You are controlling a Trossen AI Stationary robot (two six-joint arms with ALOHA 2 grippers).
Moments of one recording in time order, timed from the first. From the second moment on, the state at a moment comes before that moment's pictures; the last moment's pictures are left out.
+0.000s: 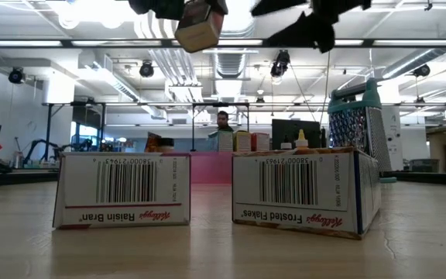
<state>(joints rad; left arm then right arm) -0.25 1.52 1.17 0.17 -1.25 -0.18 0.29 1.32 0.82 0.17 0.65 0.33</state>
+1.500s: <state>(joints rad) -0.26 1.51 1.17 0.43 -1.10 -0.15 0.24 1.58 0.91 0.75 0.65 0.03</state>
